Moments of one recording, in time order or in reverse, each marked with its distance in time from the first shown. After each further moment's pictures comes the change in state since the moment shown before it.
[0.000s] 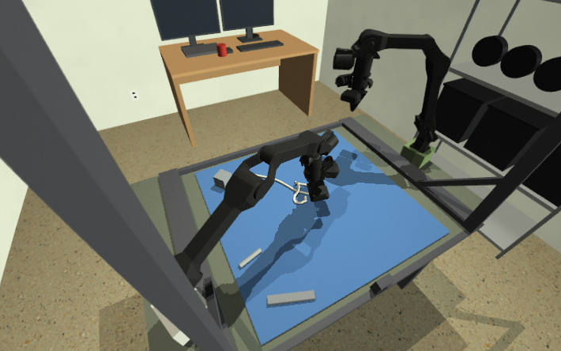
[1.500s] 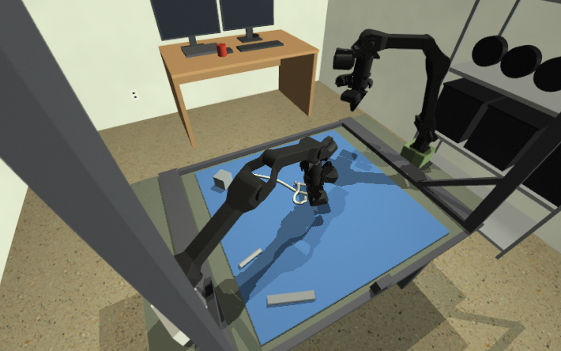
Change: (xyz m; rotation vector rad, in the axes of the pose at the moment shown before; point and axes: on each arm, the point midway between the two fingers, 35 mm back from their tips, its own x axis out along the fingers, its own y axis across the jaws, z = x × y) left arm 0.025 -0.004 -0.004 0.000 0.014 -0.012; right arm 0.000 0.000 0.000 0.000 0.000 0.000
